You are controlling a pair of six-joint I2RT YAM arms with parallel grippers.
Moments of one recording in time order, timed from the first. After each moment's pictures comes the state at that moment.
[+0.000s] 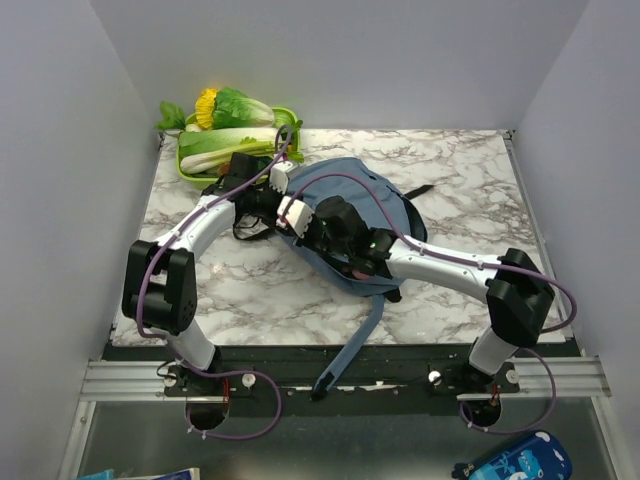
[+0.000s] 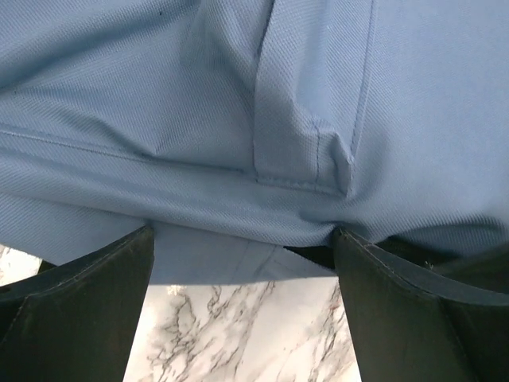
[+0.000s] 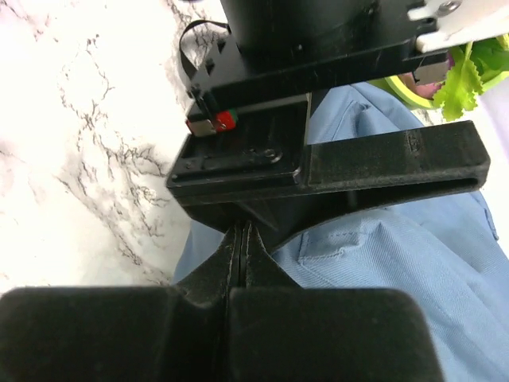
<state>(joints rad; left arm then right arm) -0.24 1.63 1.19 -0.45 0.71 0.14 0.98 1.68 1.22 0.00 0.05 -0.42</state>
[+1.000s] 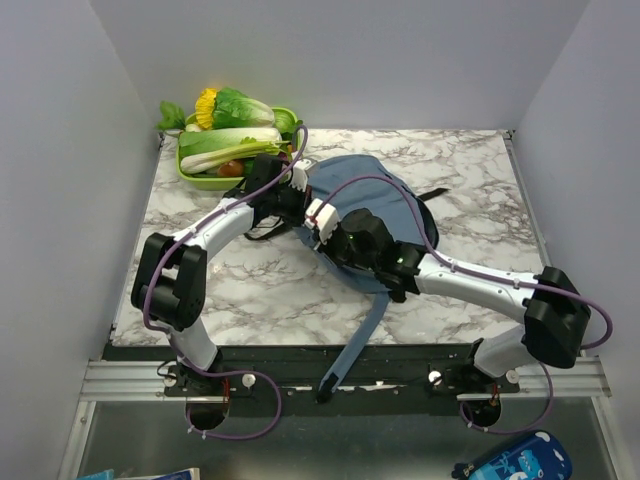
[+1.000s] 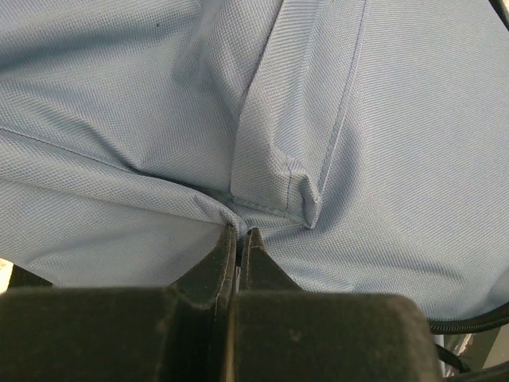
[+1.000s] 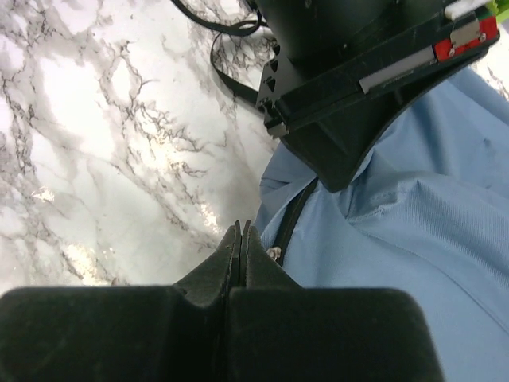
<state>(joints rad) -0.36 1.70 1.20 -0.25 0.62 -0.06 0.98 1.48 1.02 0.05 0.05 -0.21</state>
